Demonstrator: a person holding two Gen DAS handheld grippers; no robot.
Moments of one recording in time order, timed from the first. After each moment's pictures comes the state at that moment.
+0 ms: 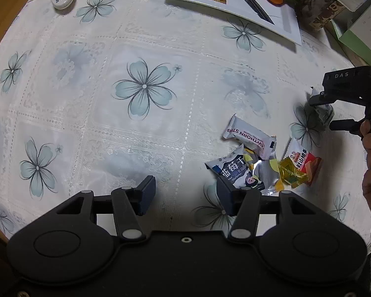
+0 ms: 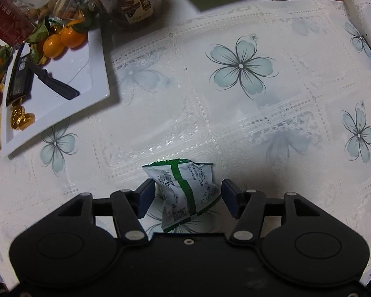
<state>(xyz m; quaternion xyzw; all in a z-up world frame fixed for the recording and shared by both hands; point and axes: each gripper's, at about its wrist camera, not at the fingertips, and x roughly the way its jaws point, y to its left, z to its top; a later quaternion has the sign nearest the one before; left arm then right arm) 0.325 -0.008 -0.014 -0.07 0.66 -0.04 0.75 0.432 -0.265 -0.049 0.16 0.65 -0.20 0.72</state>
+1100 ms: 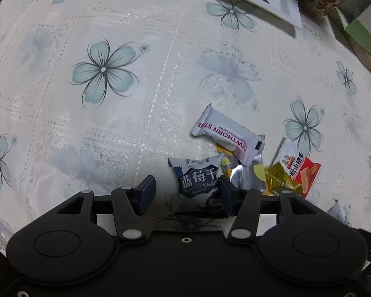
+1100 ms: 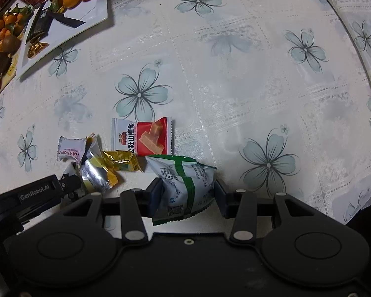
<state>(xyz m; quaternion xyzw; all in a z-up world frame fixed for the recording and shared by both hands) 0.329 -0.050 -0.055 -0.08 0.68 -0.04 0.73 0.285 -0.238 0.006 0.16 0.66 -0.17 0.71</state>
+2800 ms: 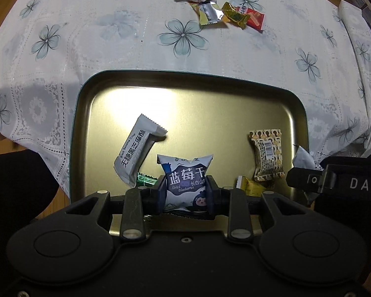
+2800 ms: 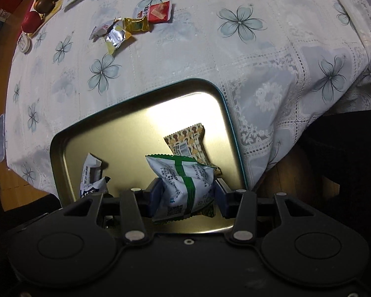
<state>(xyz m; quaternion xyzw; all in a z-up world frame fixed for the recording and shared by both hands) 0.087 -0.032 0.008 -0.01 0.66 -0.09 0.75 0.058 -0.198 0.046 0.19 0.68 -0.10 0.70</state>
